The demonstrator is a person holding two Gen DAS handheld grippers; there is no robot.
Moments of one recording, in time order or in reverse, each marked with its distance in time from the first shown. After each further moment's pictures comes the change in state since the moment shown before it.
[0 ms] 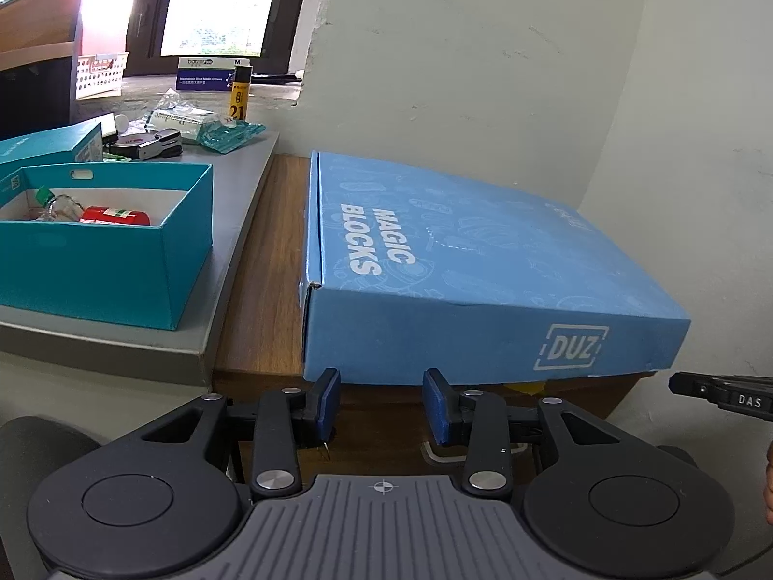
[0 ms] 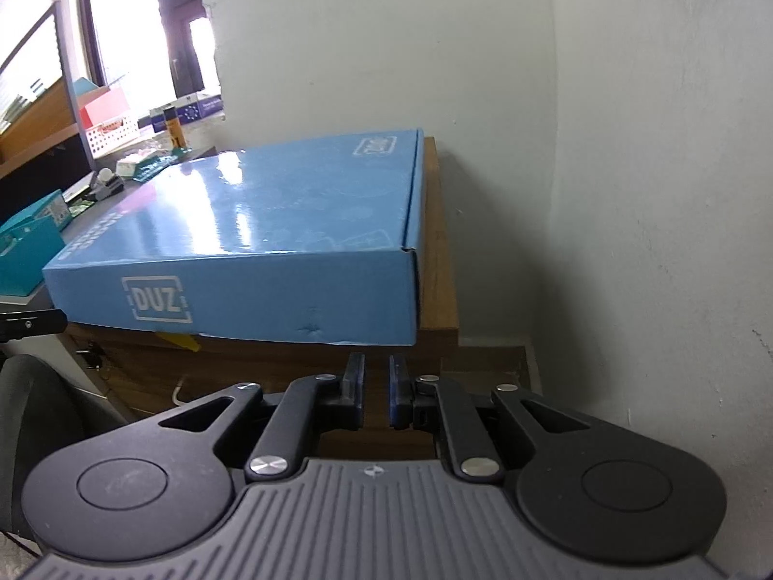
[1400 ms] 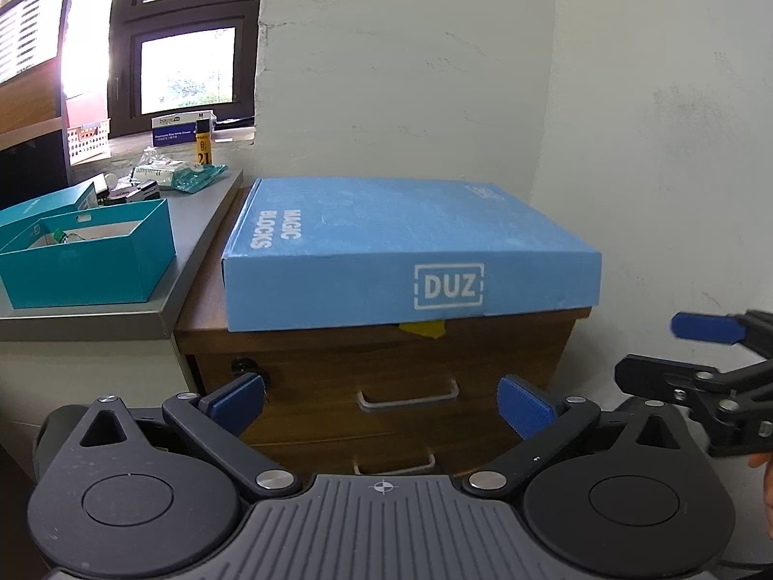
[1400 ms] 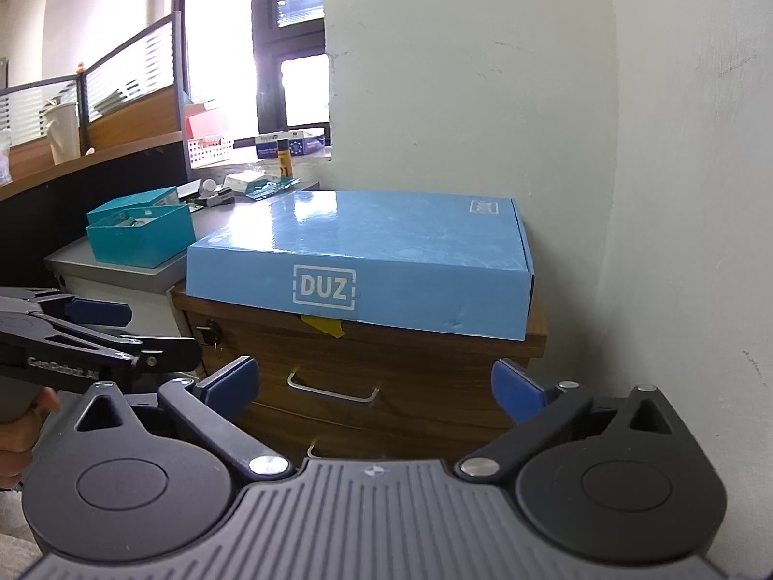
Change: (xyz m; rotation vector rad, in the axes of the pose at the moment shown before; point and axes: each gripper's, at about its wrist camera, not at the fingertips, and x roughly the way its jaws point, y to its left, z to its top) left arm -0.062 -0.084 -0.049 0.163 -0.055 0.057; right arm -0.099 0.064 -0.041 -0.158 -0.152 0.105
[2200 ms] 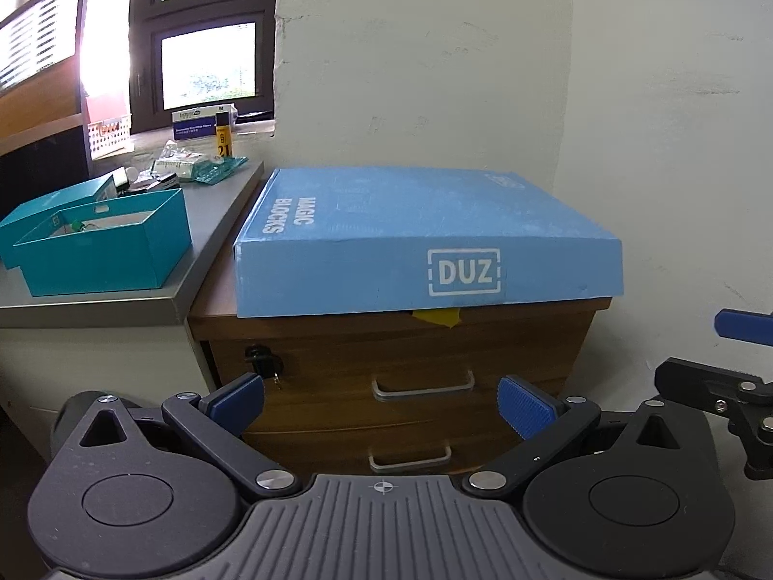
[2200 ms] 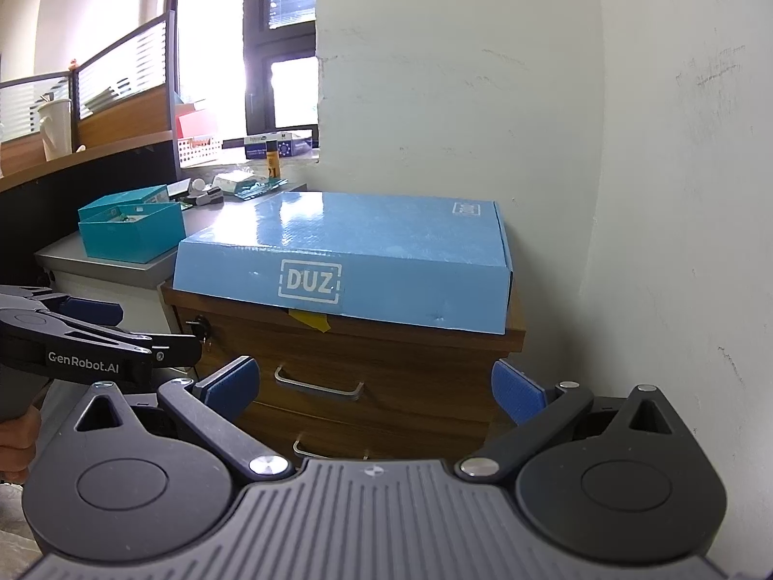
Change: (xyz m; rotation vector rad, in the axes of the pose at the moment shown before) left arm 0.004 -0.006 -0.004 -0.015 0.011 0.062; right arm -0.012 -0.001 -0.007 -0.006 -0.007 -0.036
